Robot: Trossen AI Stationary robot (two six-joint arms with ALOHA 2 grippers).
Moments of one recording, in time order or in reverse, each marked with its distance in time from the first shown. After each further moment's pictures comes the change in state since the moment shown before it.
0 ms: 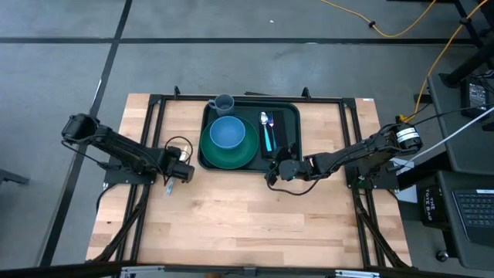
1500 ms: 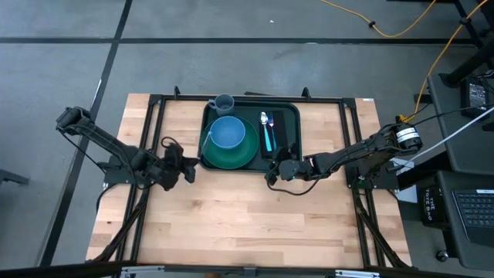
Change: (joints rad) left arm -0.264 -0.356 -0.002 0.331 -0.607 0.291; right arm 0.000 0.000 0.000 0.002 0.000 0.002
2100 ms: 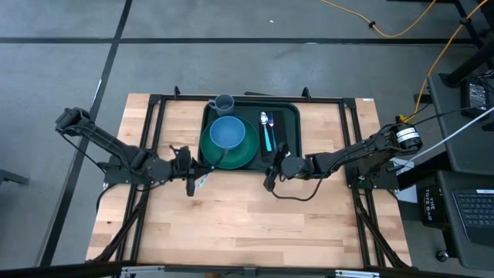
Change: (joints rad) left arm 0.019 0.007 0.001 0.571 0.160 0.710; right arm 0.000 0.000 0.000 0.196 -0.168 -0.165
